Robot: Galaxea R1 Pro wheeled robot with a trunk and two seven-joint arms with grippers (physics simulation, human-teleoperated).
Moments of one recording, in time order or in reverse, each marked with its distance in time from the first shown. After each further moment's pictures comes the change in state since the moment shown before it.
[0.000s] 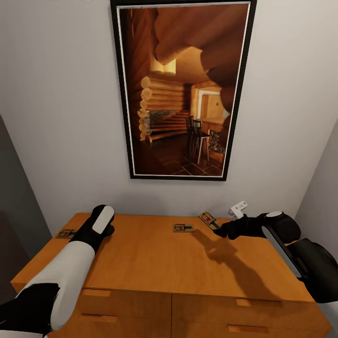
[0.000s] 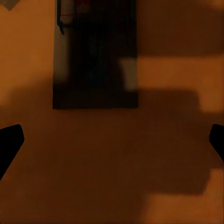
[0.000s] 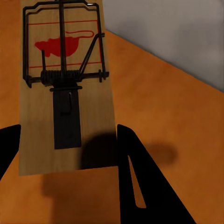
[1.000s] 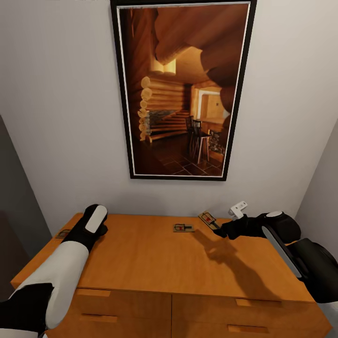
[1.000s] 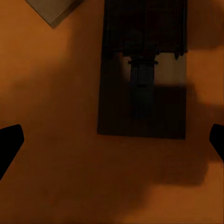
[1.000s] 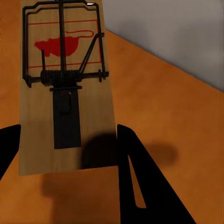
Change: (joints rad) left arm 0.001 0.038 0.037 -0.010 0.000 -0.004 0.010; right arm 0.000 -0.001 0.000 -0.001 -0.001 0.000 0.002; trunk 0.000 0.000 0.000
